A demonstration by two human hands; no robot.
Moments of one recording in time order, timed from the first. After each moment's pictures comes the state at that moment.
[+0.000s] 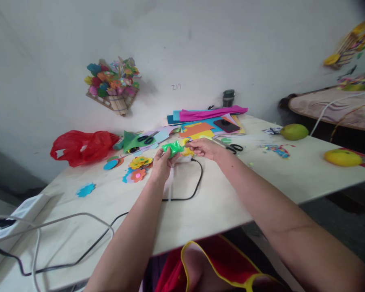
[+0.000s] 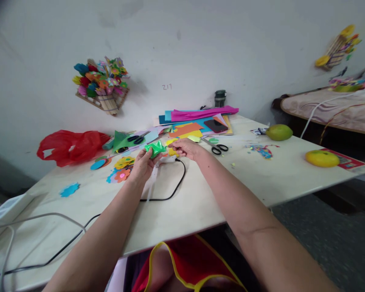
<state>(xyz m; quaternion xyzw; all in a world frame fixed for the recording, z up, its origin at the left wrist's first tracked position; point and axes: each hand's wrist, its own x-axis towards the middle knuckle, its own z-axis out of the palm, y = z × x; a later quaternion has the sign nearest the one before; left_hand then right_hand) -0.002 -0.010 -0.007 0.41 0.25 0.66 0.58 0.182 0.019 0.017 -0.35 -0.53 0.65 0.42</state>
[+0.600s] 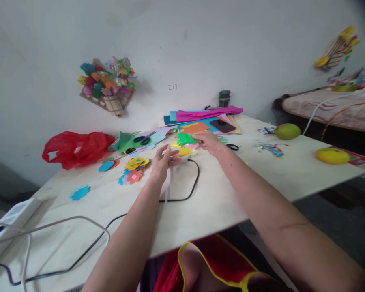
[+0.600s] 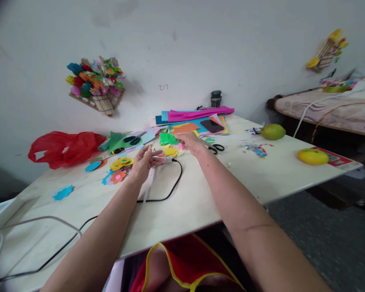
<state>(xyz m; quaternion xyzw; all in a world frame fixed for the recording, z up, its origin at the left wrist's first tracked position) 0.004 -0.016 -0.003 0.50 0.34 0.59 0.53 0.196 0.023 0.023 -0.43 -0.55 0.48 0.53</state>
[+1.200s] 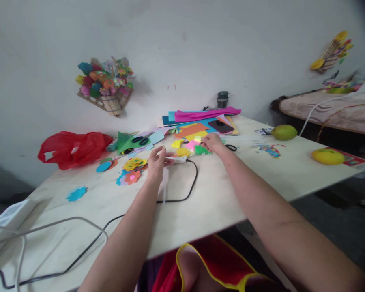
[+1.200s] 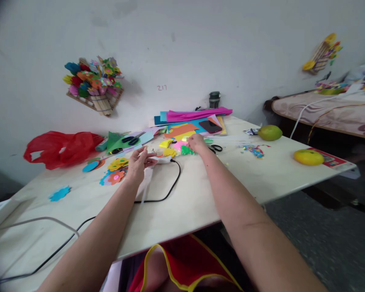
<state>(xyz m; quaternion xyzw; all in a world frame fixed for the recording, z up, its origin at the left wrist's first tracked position) -0.002 -0.016 -0.003 0.50 0.40 0.62 0.46 0.230 0.054 -0.002 -0.64 -0.59 0.25 0.43</state>
